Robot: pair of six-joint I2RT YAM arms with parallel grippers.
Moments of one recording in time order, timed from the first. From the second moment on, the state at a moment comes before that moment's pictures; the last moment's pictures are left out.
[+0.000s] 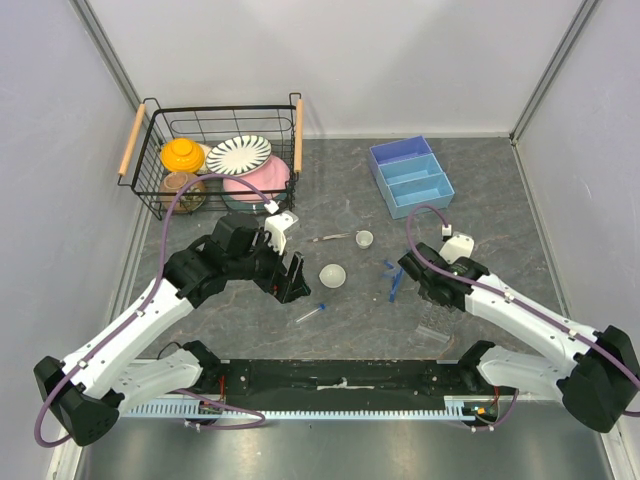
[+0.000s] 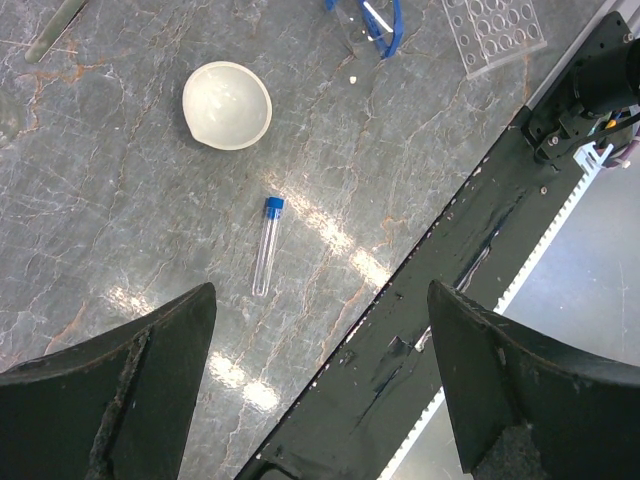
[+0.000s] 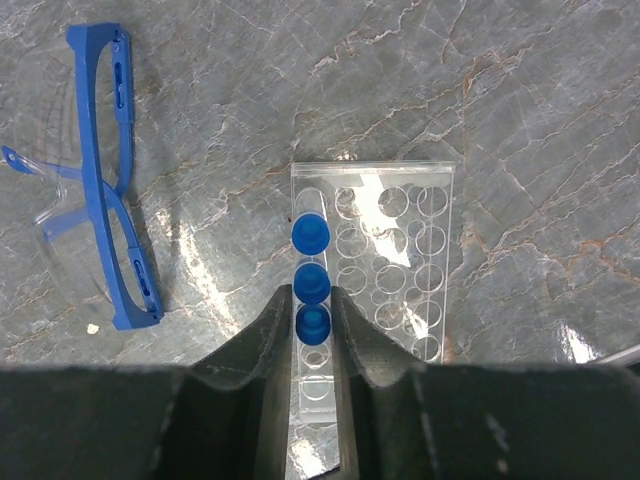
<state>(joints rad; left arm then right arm) -0.68 0.96 0.95 -0.70 0.34 -0.14 0.71 1.09 0.73 -0.94 0.59 1.06</state>
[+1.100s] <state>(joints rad) -0.85 1.35 0.84 -0.62 0.04 -0.24 0.71 0.94 1.03 -1.02 0.63 0.76</state>
